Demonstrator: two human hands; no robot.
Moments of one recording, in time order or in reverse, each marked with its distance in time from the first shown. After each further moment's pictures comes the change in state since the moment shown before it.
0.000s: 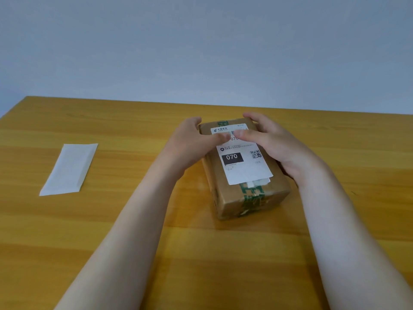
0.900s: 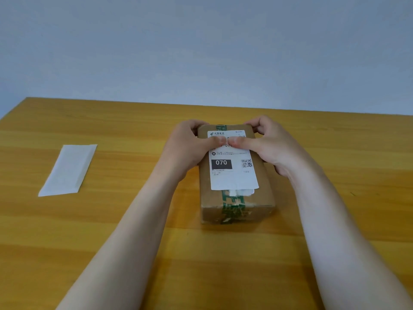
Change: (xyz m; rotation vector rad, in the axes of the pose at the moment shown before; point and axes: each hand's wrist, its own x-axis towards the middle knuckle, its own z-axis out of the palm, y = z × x) left_hand 0.014 -0.017 0.007 -0.089 0.101 0.058; right_hand 0.010 0.012 0.004 -0.116 0.149 -0.051
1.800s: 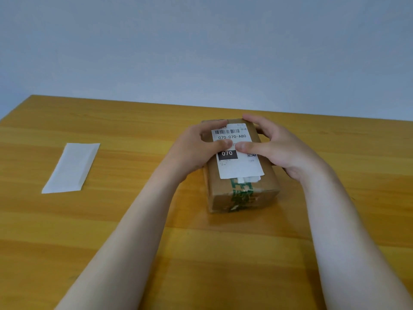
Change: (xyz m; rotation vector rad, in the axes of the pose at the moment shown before) left_hand -0.006 0.004 0.000 0.009 -0.157 0.101; right_hand -0.007 -0.006 -0.018 -0.005 -0.164 -0.068
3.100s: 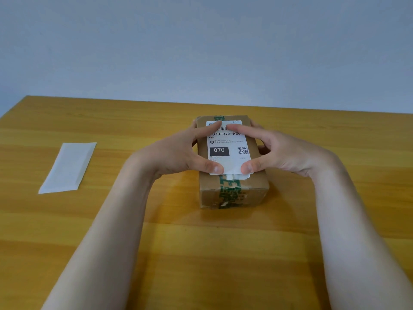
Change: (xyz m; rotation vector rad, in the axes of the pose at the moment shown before) left_hand -0.001 -0.008 -0.033 0.189 -0.435 -0.043; right_hand -0.004 0.014 -0.020 -0.160 -0.407 -0.061
